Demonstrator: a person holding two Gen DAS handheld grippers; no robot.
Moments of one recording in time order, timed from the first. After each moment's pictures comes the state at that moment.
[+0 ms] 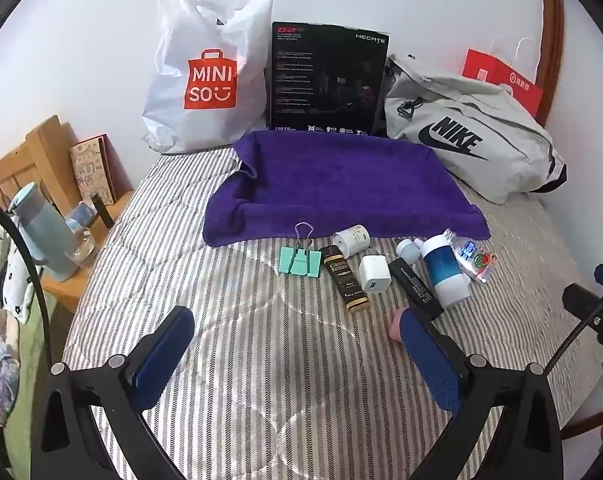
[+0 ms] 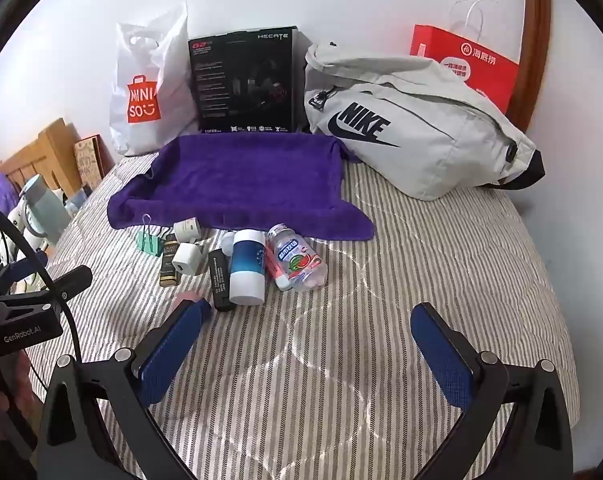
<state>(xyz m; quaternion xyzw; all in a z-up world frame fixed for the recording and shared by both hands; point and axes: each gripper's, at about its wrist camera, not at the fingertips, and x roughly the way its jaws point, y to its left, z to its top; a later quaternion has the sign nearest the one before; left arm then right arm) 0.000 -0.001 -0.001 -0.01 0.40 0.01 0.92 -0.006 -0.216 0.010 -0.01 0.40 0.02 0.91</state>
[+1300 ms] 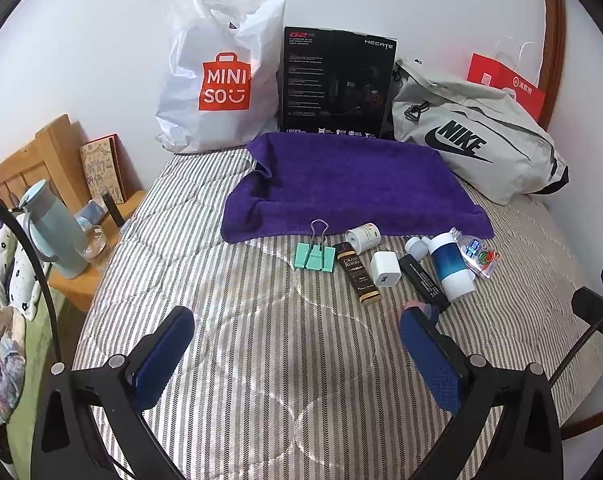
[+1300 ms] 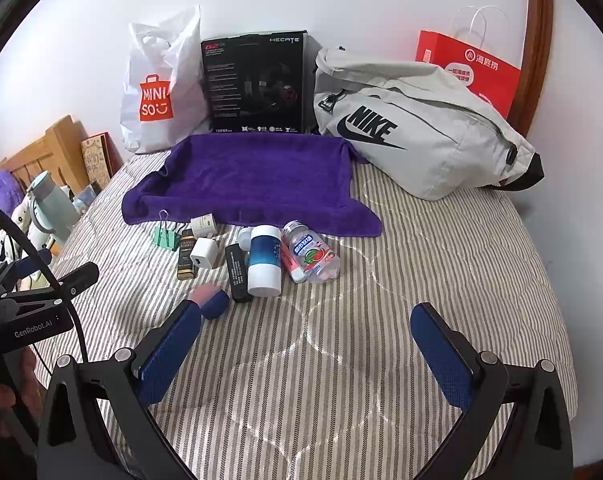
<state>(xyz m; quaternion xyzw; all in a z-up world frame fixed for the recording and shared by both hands) -0.013 0.011 0.004 -0.01 0.40 0.02 0.92 -0.023 -0.205 0.020 -0.01 0.41 0.03 0.91</state>
